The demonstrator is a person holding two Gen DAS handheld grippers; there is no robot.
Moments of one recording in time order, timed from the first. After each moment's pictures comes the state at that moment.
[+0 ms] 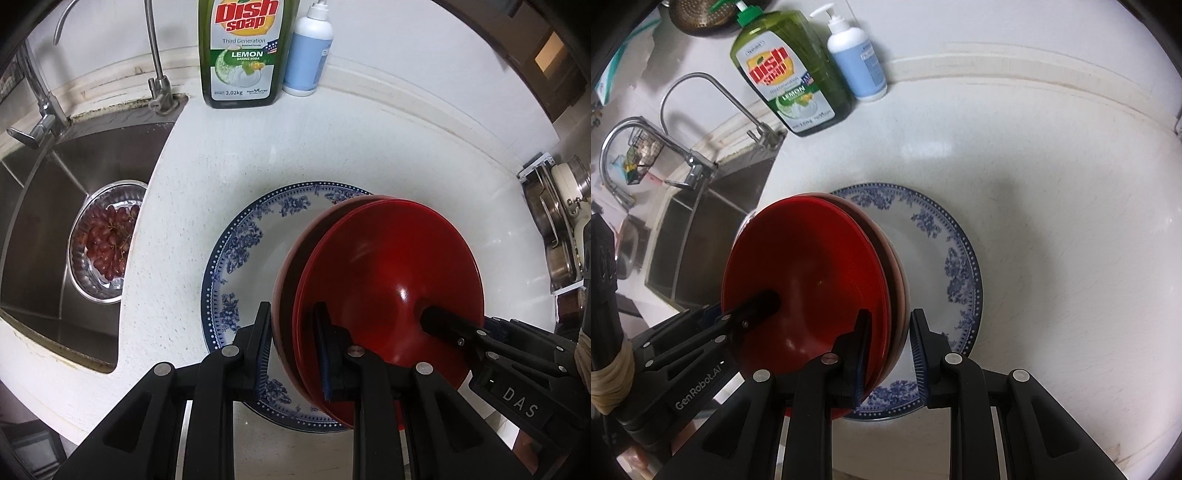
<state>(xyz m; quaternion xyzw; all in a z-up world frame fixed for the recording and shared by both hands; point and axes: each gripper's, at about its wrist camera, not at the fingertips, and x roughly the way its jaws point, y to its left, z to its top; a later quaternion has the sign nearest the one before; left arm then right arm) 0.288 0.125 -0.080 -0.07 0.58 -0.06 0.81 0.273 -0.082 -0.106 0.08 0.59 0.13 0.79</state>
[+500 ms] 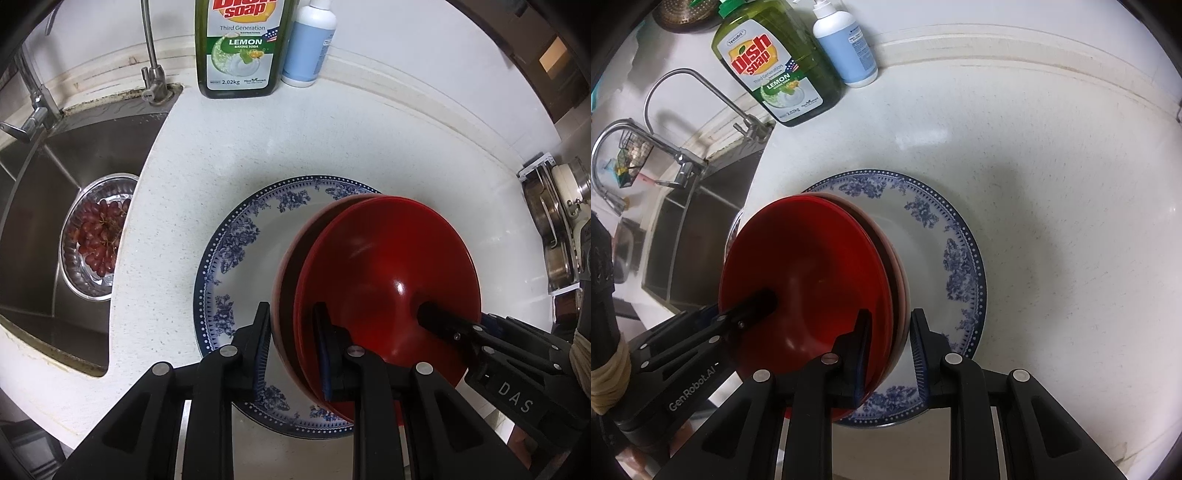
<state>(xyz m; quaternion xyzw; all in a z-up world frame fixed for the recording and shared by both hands) 0.297 0.126 -0.091 -0.08 0.59 -0.07 0.80 0.282 -0.082 -0.121 0.09 0.60 0.13 0.78</state>
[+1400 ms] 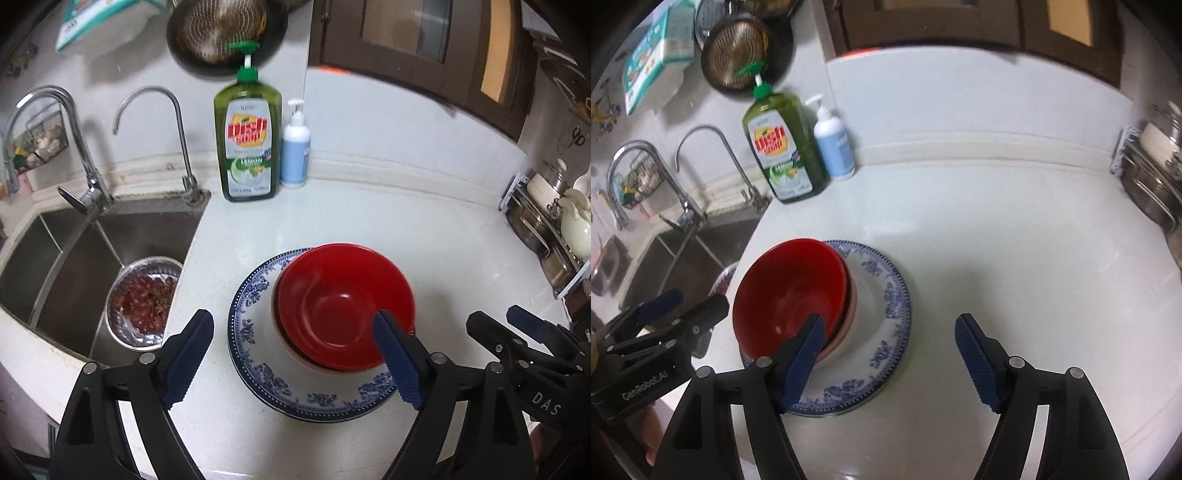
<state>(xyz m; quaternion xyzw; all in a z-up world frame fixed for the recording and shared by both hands) 0.198 0.112 -0.014 -0.02 0.40 -0.03 0.92 0.195 -0.123 -0.059 0.06 0.42 0.06 0.90</state>
